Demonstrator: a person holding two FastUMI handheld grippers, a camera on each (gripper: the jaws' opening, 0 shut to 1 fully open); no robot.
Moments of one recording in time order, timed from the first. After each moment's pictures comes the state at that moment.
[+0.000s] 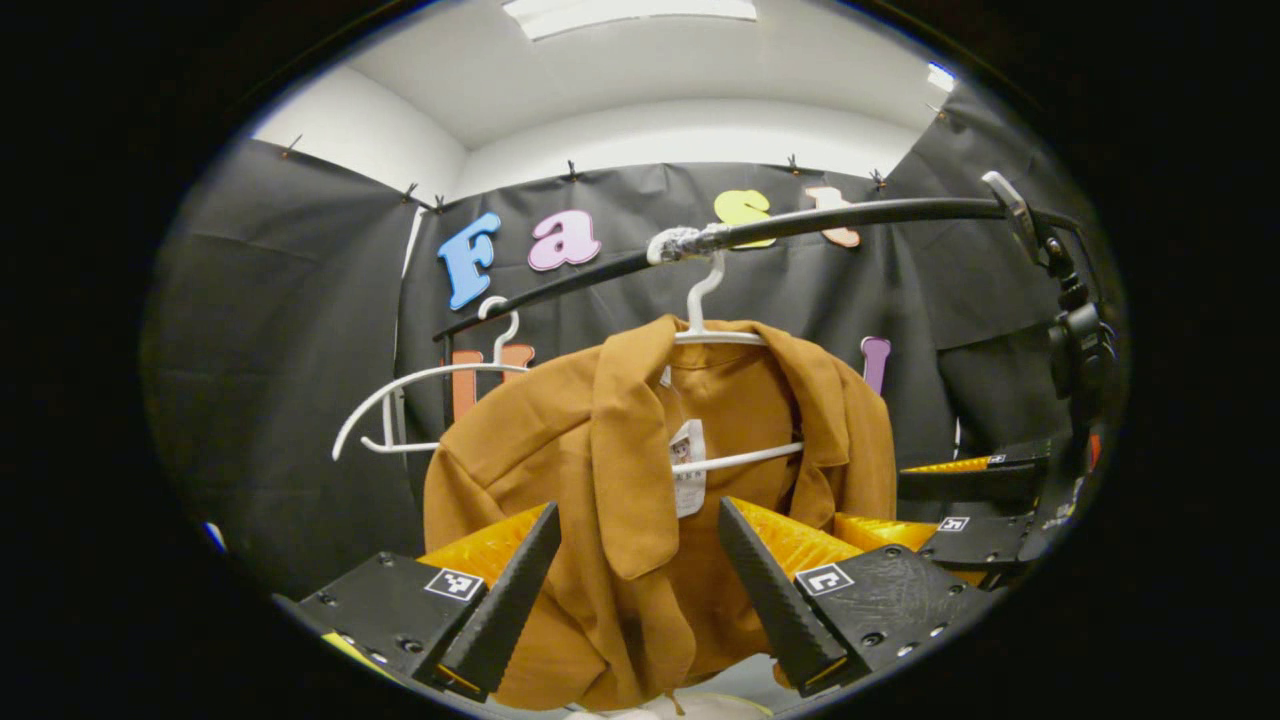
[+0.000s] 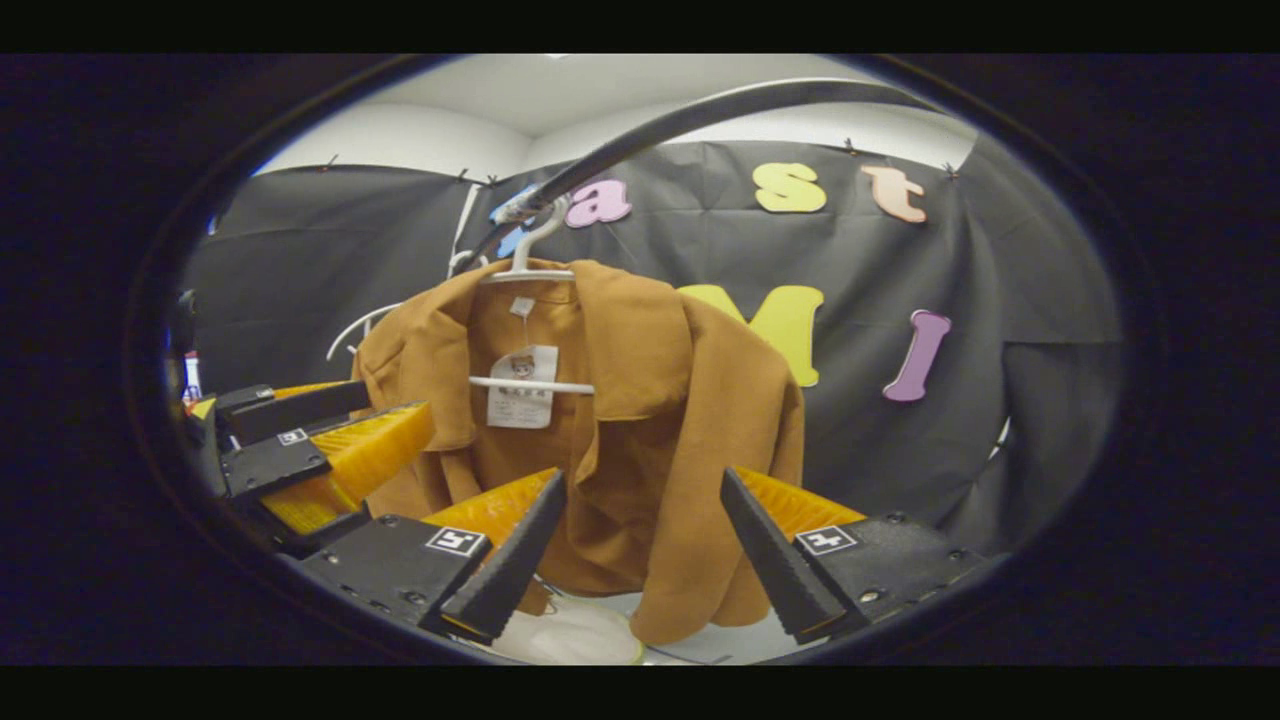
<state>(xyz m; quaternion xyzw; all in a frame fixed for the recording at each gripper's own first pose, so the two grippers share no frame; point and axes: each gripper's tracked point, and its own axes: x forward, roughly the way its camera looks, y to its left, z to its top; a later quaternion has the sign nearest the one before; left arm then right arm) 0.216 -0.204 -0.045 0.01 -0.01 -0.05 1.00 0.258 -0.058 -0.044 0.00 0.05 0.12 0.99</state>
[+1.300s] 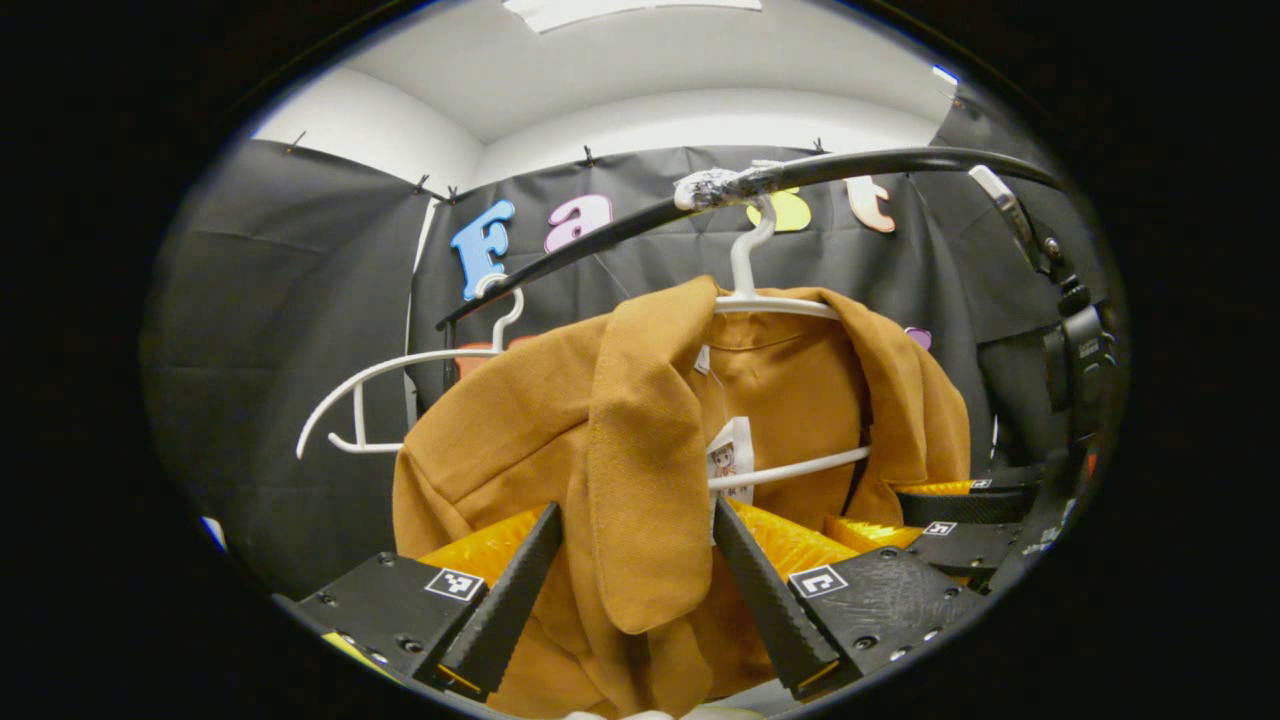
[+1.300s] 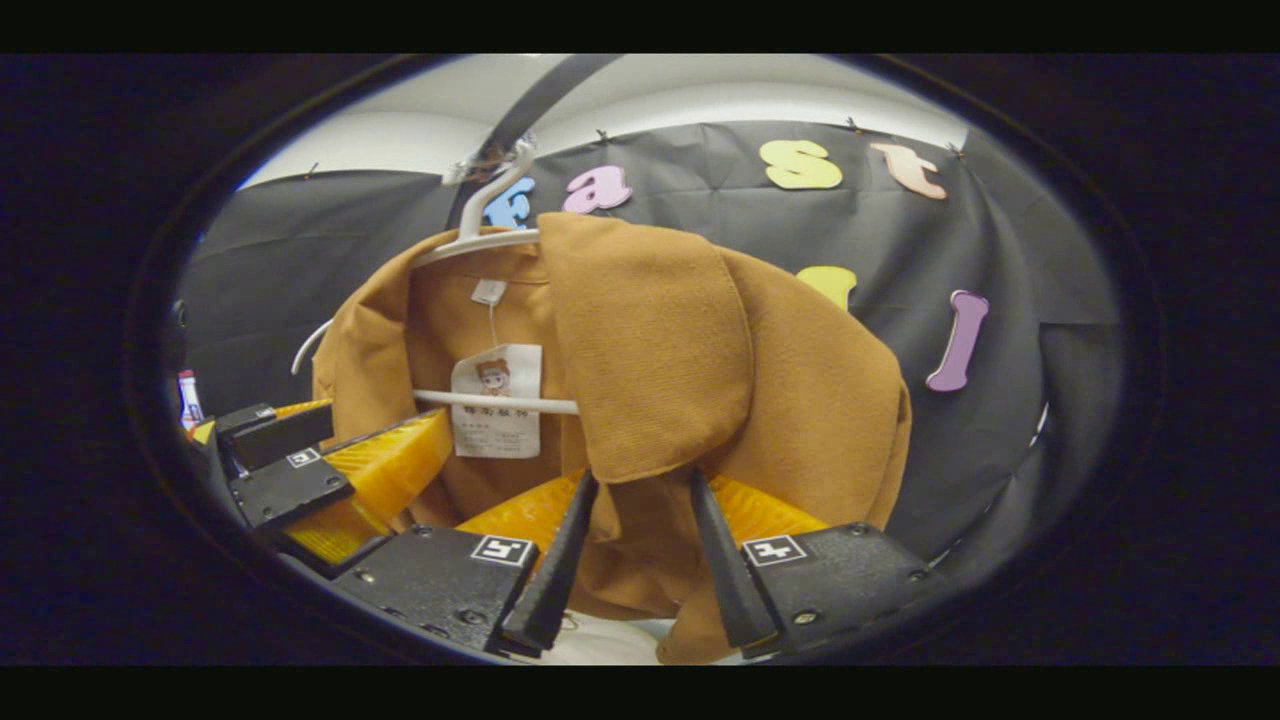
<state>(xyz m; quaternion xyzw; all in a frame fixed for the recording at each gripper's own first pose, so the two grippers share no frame) 0.276 -0.191 -0.054 0.01 0.00 -0.01 1.00 0.328 -0.033 -0.045 0.01 0.05 0.13 0.99</state>
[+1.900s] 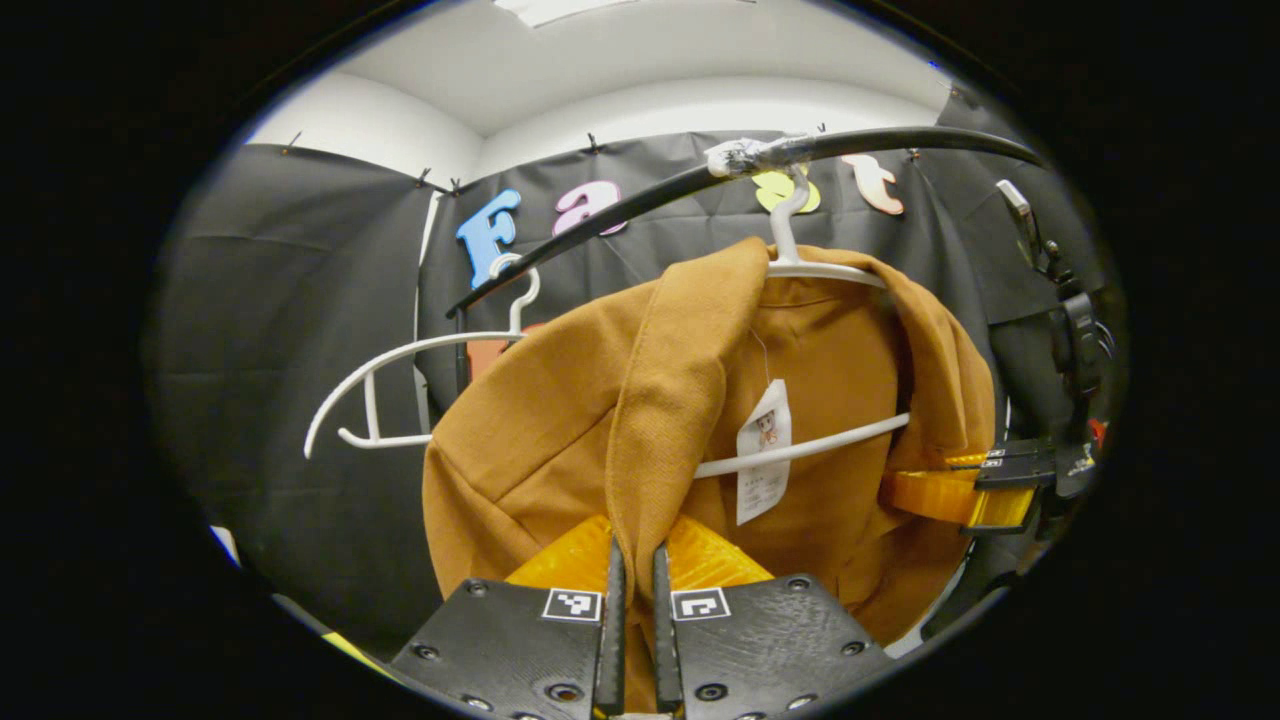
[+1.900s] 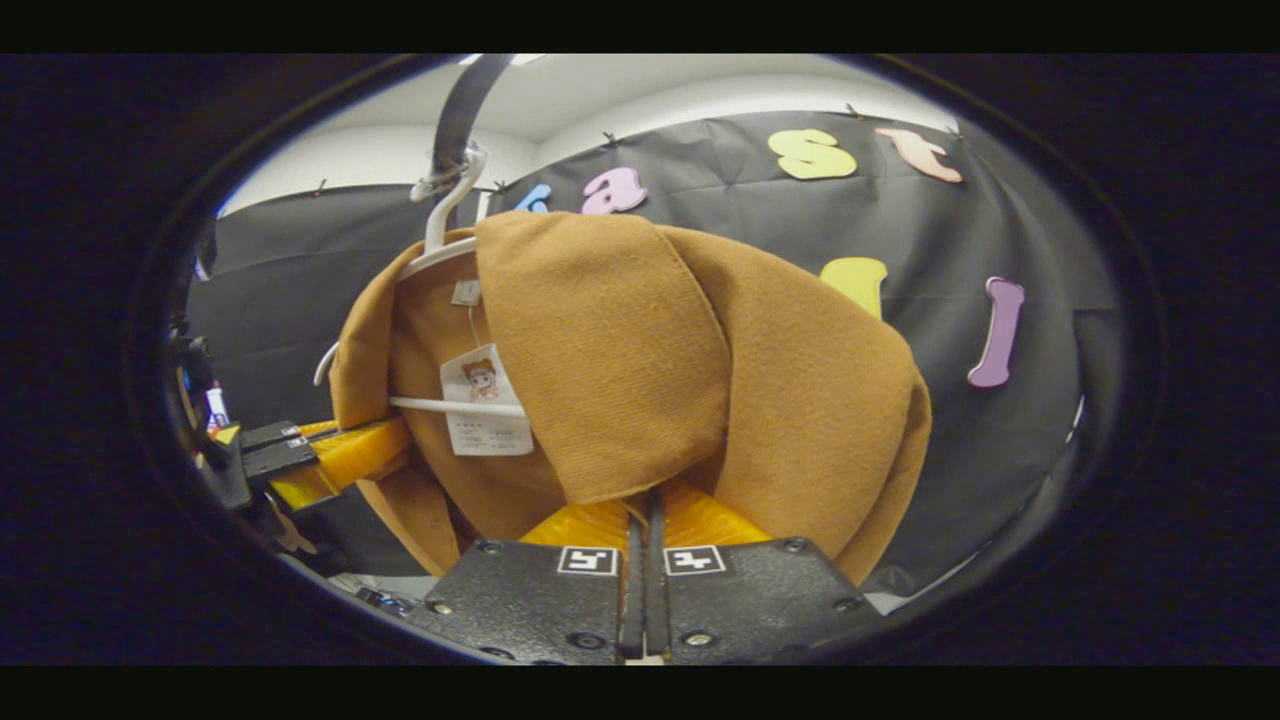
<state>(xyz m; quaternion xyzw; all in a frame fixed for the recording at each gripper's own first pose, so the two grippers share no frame) 0.280 -0.166 -0.065 0.02 0.02 0.01 1.00 0.346 -0.045 -0.048 0.04 0.07 0.22 0.97</state>
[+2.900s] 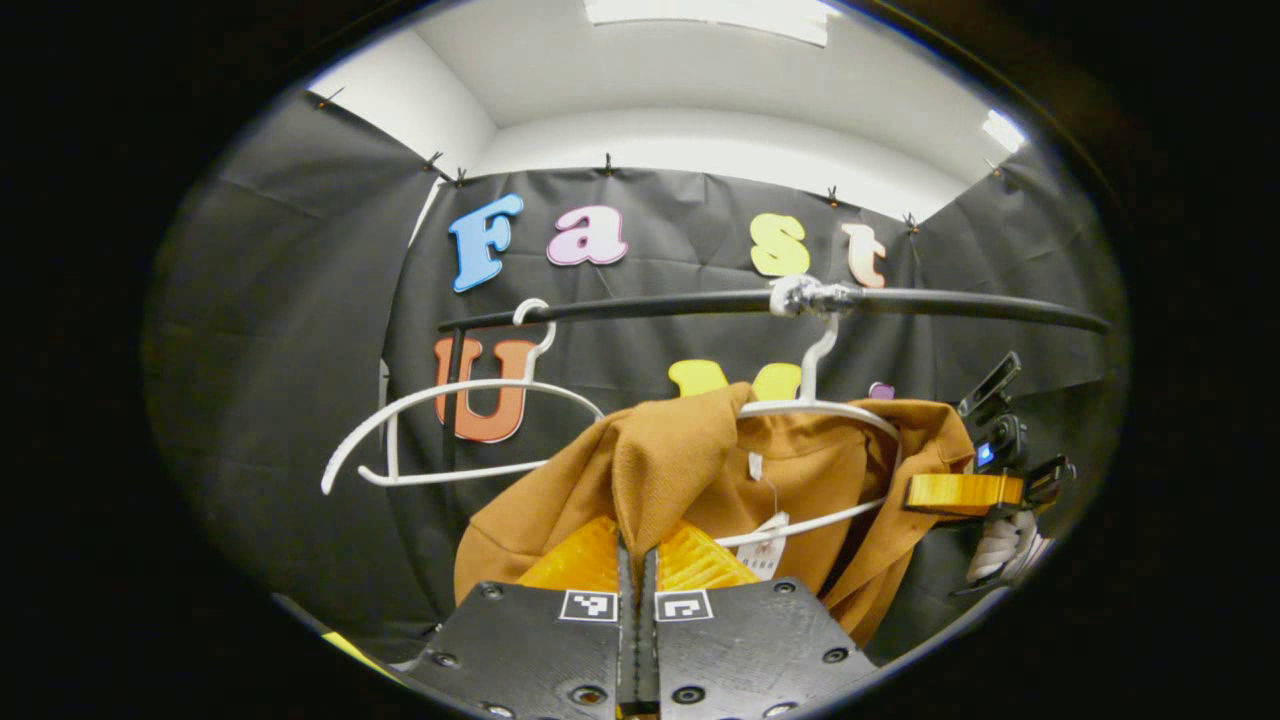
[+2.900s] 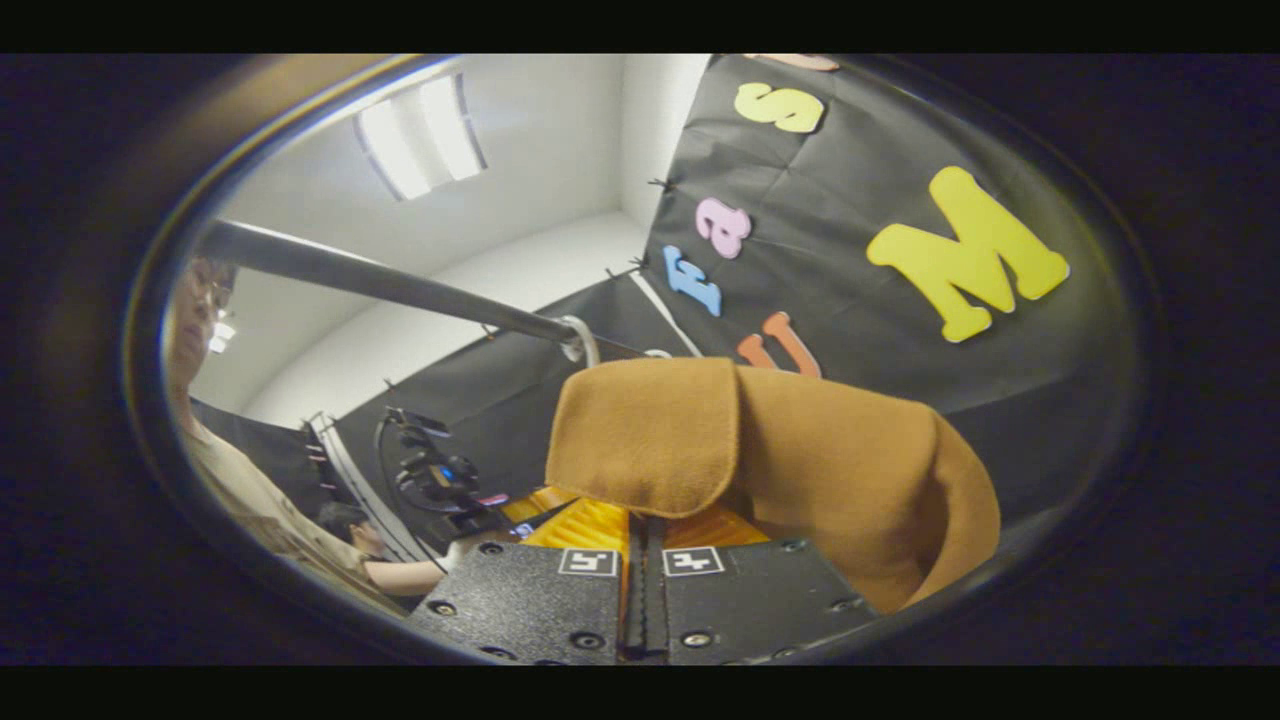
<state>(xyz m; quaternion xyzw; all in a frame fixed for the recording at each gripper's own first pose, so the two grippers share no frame) 0.251 -0.142 0.006 -0.07 -0.02 -0.08 0.99 0.261 -0.045 0.048 0.30 0.03 0.57 0.76</state>
